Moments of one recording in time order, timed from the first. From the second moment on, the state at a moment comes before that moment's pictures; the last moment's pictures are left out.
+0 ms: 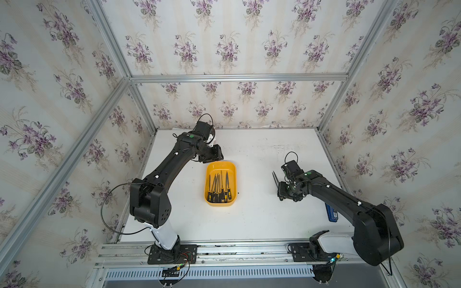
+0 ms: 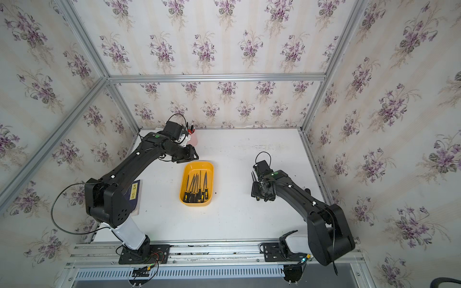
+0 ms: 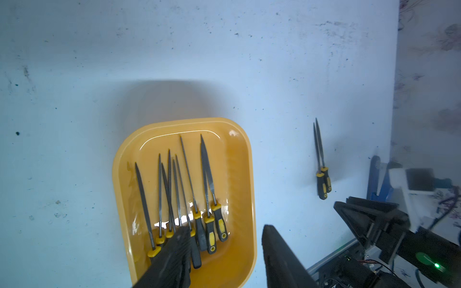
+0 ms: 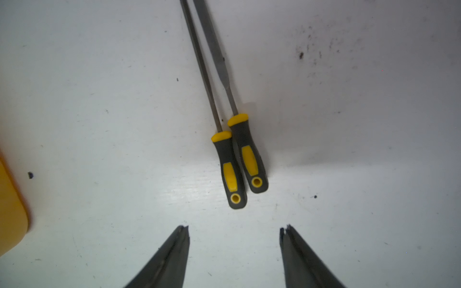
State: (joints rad) left arm -0.34 1.72 1.61 -0.98 0.31 -0.40; right arm 0.42 1.36 0.83 -0.82 0.02 0.57
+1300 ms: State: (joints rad) left arm -0.39 1.69 1.57 -0.97 0.38 -0.47; right arm 0.34 1.63 0.88 -0.75 0.05 0.51
